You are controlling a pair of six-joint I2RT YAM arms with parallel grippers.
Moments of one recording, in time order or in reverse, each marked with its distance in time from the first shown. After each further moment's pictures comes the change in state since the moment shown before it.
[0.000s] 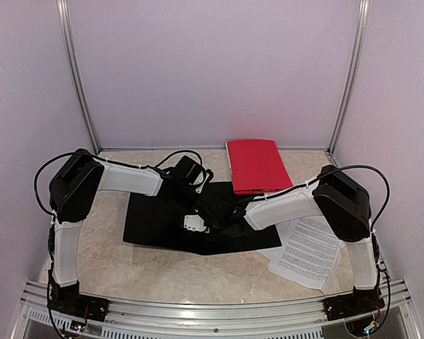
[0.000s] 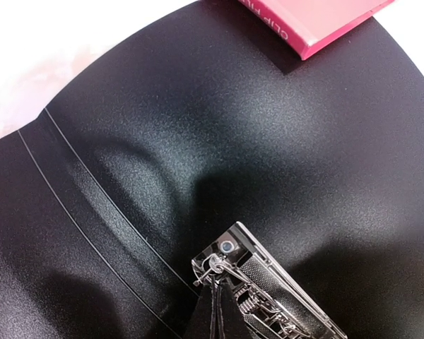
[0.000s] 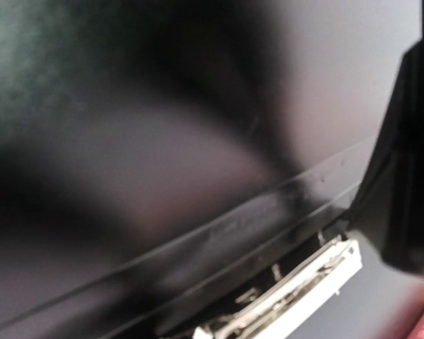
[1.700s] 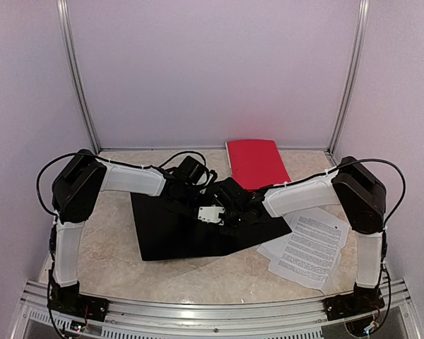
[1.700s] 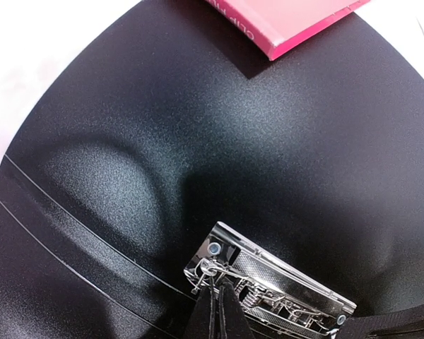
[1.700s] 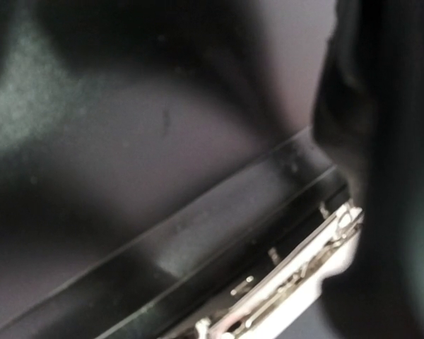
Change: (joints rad) left arm -0.010 0.019 0.032 -0.013 0.040 -0.024; right arm -0.125 -0.127 -0.098 -0.026 -0.227 0.013
